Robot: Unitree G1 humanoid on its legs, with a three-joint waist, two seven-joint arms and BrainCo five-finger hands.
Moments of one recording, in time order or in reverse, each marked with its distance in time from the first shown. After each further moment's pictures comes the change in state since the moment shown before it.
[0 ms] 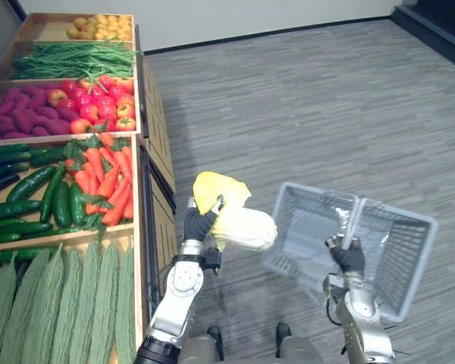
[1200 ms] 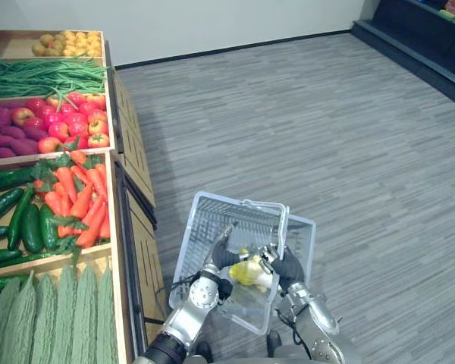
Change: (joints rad) left arm -0.044 0.022 -0.071 0.245 0.248 0.098 -0.033; right arm 0.057 -0.024 0.255 -0.090 0.340 0.026 0.146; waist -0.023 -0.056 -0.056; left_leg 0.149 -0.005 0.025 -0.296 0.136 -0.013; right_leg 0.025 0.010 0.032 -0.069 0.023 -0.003
